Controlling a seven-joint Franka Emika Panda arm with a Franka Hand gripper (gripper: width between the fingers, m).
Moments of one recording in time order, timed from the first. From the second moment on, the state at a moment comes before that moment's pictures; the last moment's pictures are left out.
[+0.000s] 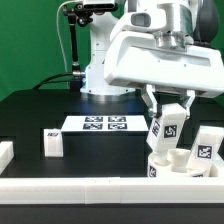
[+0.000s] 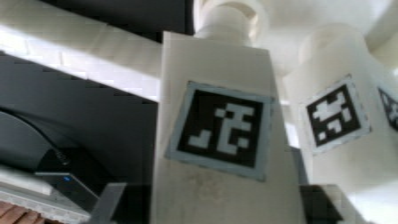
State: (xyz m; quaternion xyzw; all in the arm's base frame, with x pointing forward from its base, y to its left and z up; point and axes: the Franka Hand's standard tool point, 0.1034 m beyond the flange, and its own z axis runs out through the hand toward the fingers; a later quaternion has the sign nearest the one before) arm 0.620 0.062 0.103 0.95 0.14 0.28 0.06
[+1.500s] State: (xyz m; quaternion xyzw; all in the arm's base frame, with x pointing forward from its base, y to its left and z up) arm 0.615 0.057 0.086 0.95 0.15 0.28 0.07
